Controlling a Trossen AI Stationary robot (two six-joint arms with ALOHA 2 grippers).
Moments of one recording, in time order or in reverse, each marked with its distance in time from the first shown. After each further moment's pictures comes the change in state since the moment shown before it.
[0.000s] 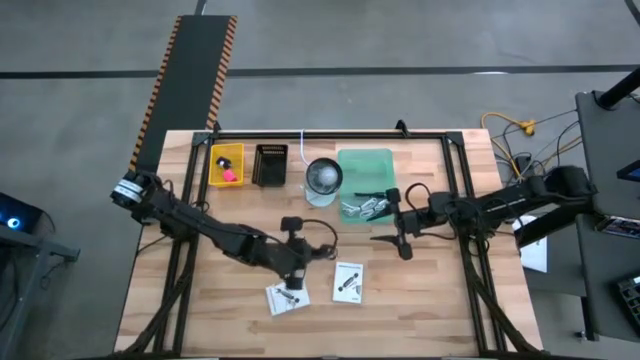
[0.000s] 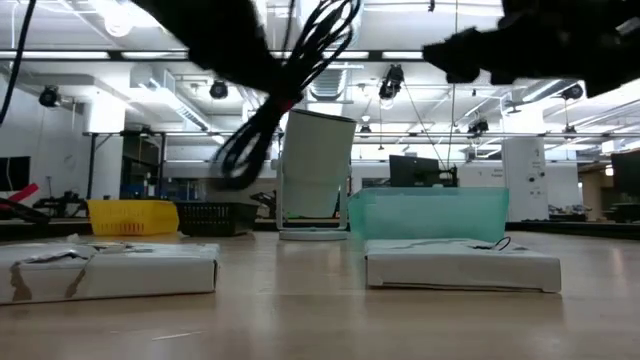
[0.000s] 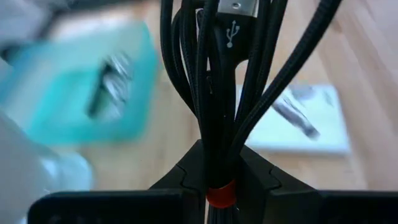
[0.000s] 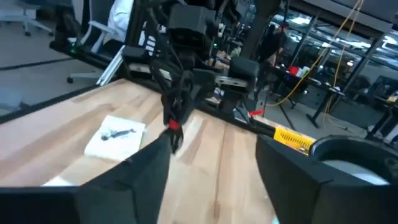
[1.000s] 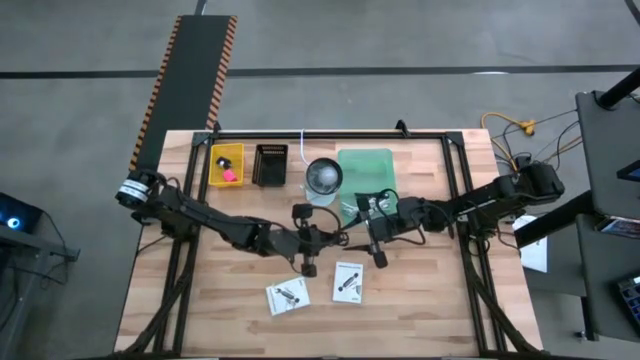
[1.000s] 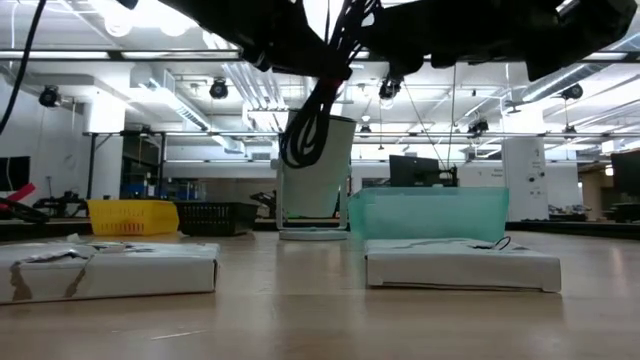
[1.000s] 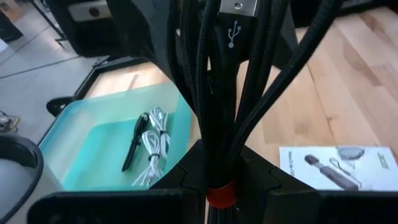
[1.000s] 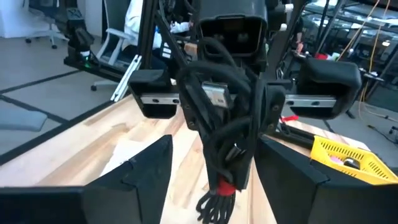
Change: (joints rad) left arm 0.092 0.032 -0.008 0.277 -0.017 0.193; right arm 0.046 0.326 0.285 0.004 -0.026 0.101
